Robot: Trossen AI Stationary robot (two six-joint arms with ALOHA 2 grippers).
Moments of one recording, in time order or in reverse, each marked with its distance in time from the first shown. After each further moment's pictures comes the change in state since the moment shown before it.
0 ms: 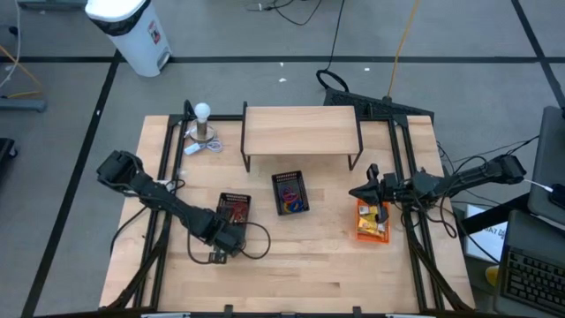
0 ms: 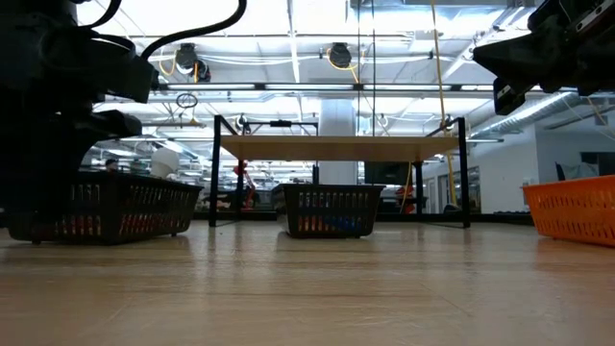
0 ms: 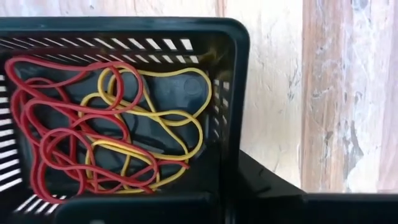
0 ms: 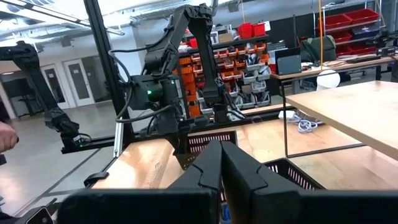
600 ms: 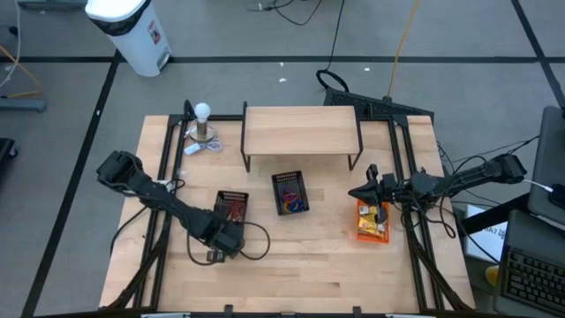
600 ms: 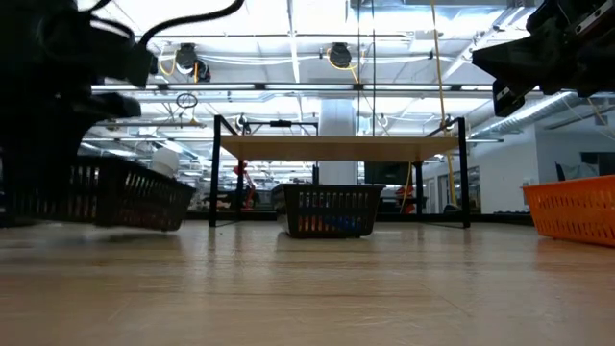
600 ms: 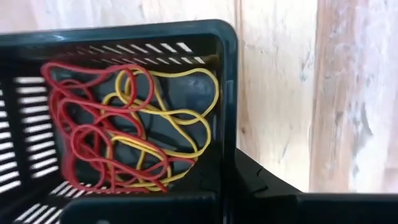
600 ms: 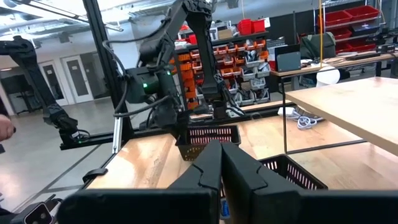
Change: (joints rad) left arm -0.012 -0.001 0.065 -0.141 -0.041 -0.010; right arm 0.000 0.015 0.000 0.000 0.002 0.000
